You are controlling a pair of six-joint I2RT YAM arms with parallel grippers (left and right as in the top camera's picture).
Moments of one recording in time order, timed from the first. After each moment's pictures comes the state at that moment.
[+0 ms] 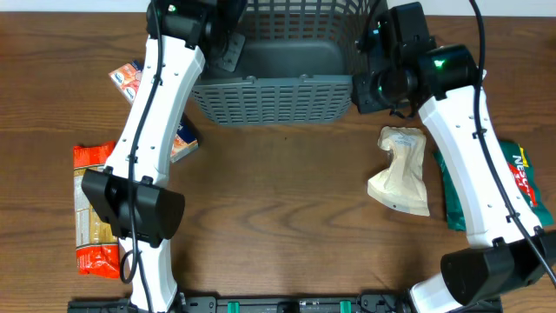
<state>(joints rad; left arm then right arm) -0.29 2.07 2.28 -1.27 -0.09 0.12 0.27 1.72 1.81 -1.22 -0.01 0.06</state>
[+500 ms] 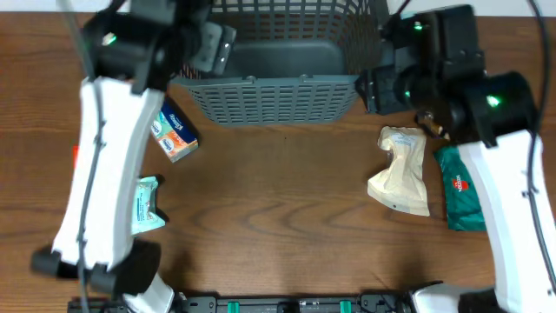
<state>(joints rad) -0.29 1.78 2.29 -1.34 -0.16 0.10 0.27 1.51 1.84 -1.18 0.02 0.03</state>
